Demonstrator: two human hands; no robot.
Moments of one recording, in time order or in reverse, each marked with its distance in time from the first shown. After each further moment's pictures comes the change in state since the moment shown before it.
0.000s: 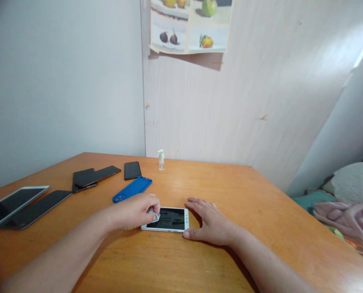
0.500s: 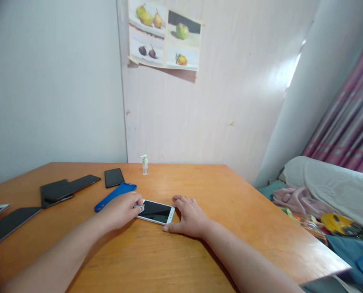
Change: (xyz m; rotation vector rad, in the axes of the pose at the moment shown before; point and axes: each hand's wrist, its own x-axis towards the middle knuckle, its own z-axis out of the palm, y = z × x) left_hand 0.012 -0.013 0.005 0.124 0.238 -0.068; right_hand 0.006 -0.015 0.012 -0.077 0.203 0.056
